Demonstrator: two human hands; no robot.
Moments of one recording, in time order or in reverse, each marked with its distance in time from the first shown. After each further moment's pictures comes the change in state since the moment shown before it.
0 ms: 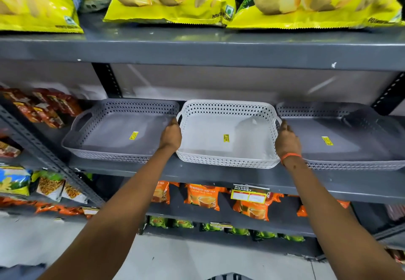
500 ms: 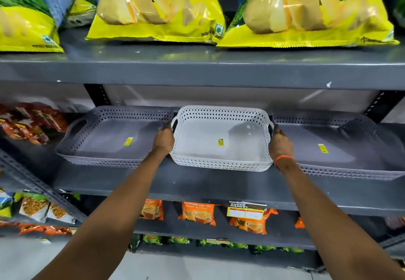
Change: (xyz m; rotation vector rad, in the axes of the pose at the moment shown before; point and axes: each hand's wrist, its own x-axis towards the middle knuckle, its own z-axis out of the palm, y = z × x) left_hand 0.047 0.002 0.003 0.038 0.001 0.047; right_hand 0.034 -0.004 0.006 -0.001 0.031 0.020
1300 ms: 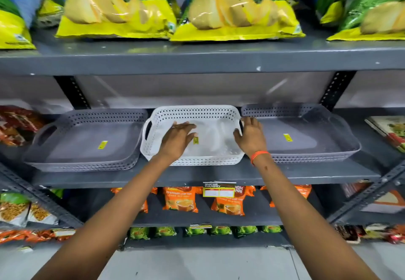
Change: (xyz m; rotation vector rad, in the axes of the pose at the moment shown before) left_hand -0.101 0.096 -0.003 -0.050 0.001 0.530; right_hand -0.062 0.004 -0.042 0.143 0.081 -0.165
